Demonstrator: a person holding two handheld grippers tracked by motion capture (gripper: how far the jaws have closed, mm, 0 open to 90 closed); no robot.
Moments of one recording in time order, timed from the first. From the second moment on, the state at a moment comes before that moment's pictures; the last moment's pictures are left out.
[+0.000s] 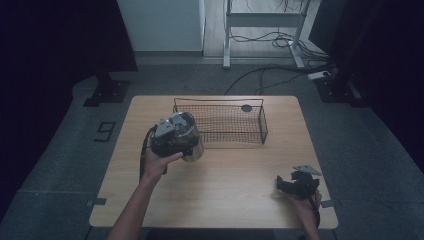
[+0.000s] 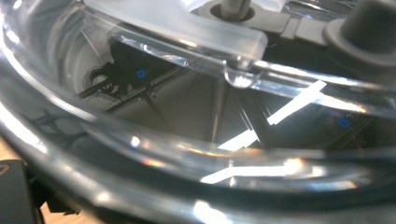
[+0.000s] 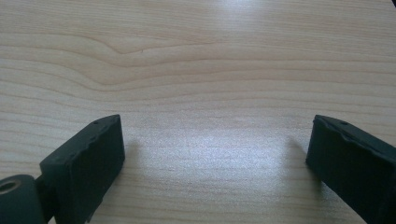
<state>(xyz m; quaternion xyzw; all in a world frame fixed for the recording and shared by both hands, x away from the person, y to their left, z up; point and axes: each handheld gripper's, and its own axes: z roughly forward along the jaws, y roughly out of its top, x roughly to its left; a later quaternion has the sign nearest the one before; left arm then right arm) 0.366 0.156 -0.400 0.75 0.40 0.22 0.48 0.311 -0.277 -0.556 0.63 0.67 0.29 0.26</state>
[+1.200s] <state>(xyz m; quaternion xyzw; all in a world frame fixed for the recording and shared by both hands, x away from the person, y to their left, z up) 0.392 0.161 -0.379 0.73 0.41 0.23 0.49 0.311 -0.278 -0.556 0.63 0.67 0.29 0.26</state>
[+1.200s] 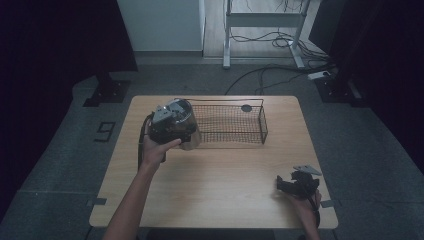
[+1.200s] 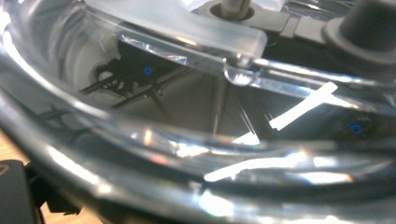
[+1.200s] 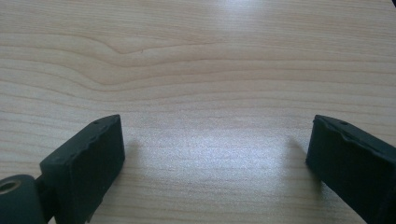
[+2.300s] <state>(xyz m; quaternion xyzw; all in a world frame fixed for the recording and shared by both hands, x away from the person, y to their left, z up) 0.438 0.144 -0.372 0.74 0.42 0.24 0.47 0.311 -0.278 -0.556 0.62 0.67 0.29 0.26</state>
